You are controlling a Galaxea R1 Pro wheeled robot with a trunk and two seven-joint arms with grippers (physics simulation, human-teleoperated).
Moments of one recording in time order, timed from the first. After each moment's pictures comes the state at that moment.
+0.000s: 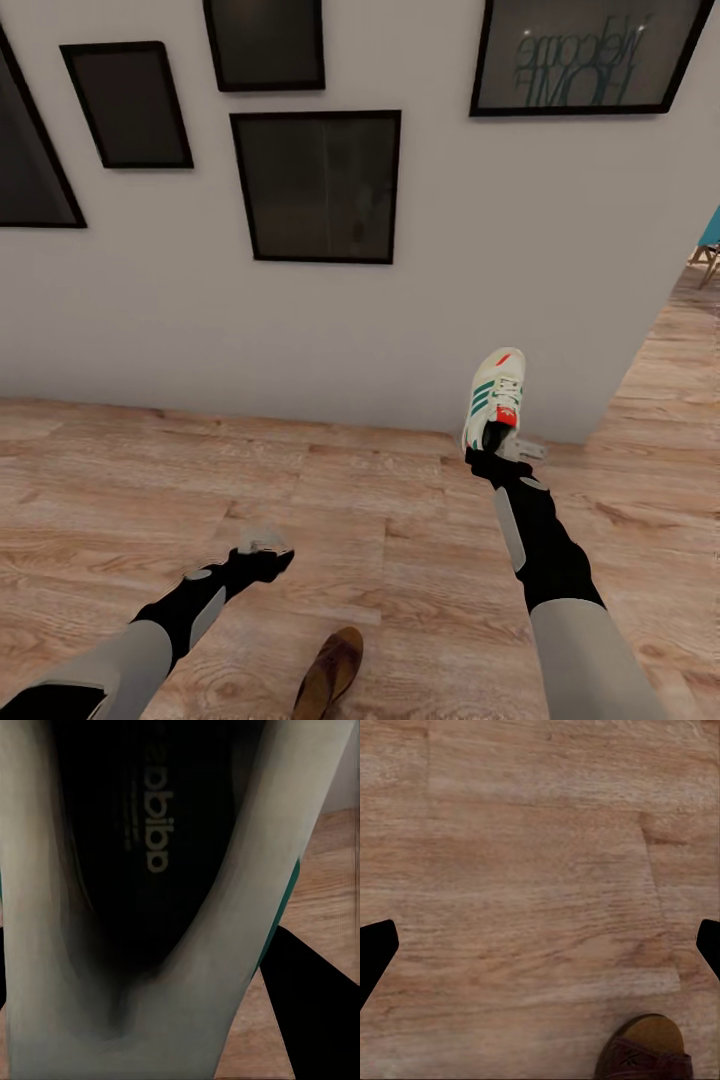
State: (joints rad) left arm -0.73 0.05 -0.09 -0.22 0.09 -0.04 -0.31; right arm -0.67 0.09 -0.22 -1.06 -0.02 0.42 -0.15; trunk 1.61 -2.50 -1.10
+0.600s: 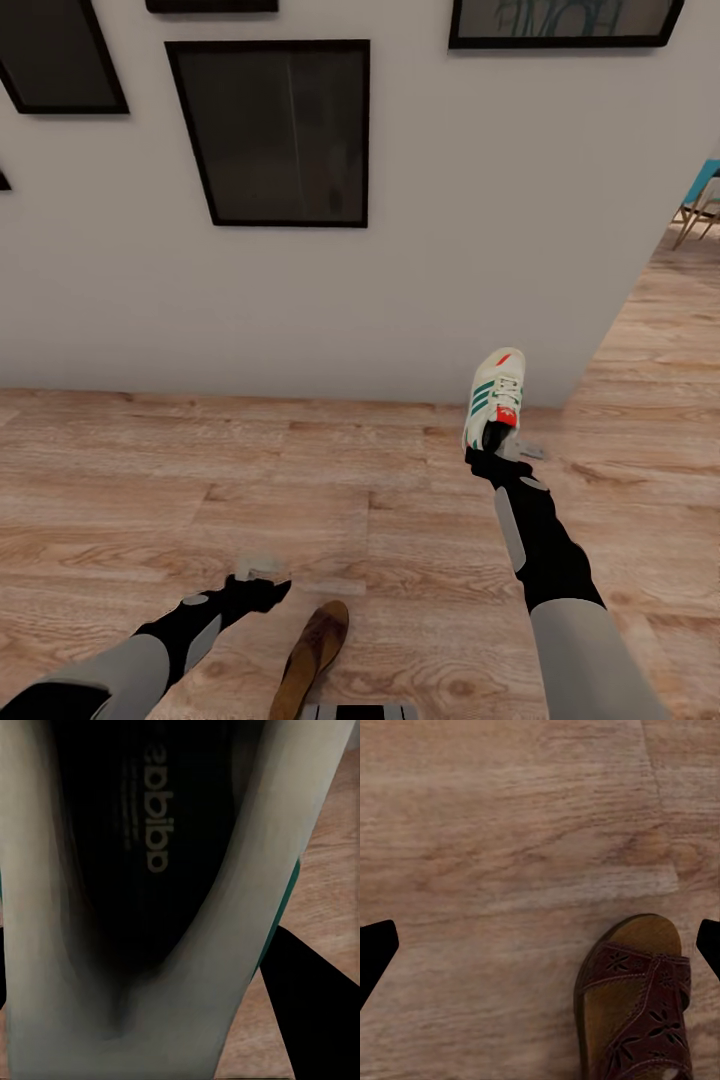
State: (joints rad) left arm -0.73 0.04 -0.13 -0.08 0.09 -0.10 -0.31; right arm -0.67 0.09 -0.22 -1.06 -0.02 0.42 -0.15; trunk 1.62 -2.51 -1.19
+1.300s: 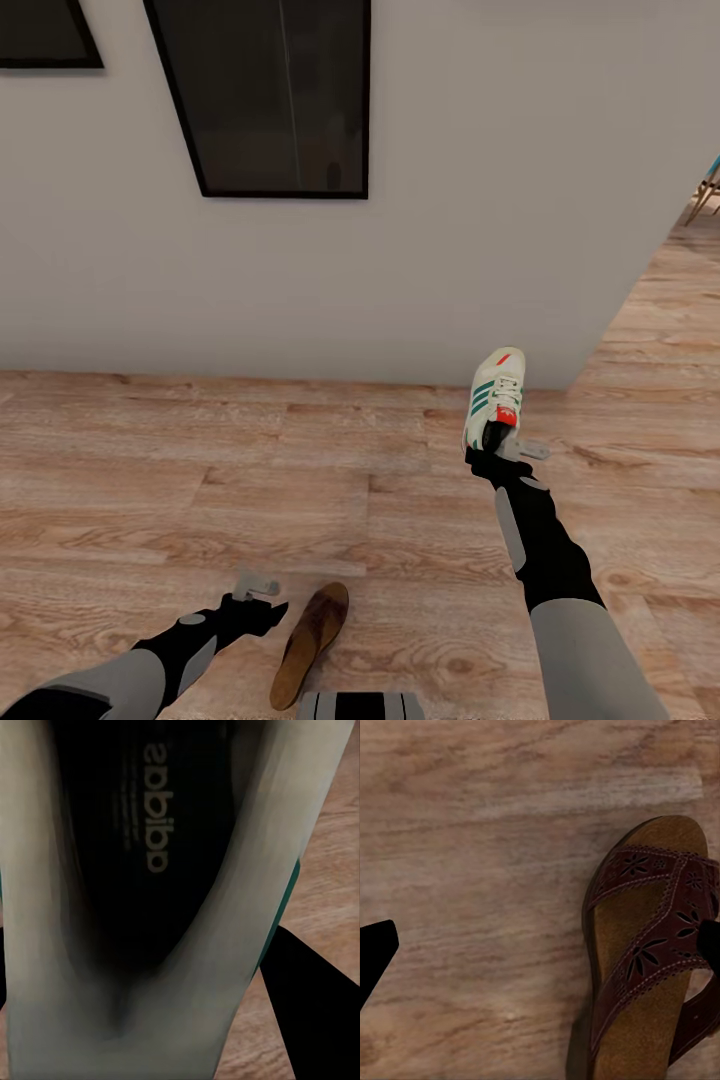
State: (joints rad) left arm -0.71 0.05 -0.19 -0.03 0.09 -0.14 -0.31; right arm -0.67 0.09 -0.22 -1.06 -0.02 0.42 -0.15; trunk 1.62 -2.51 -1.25
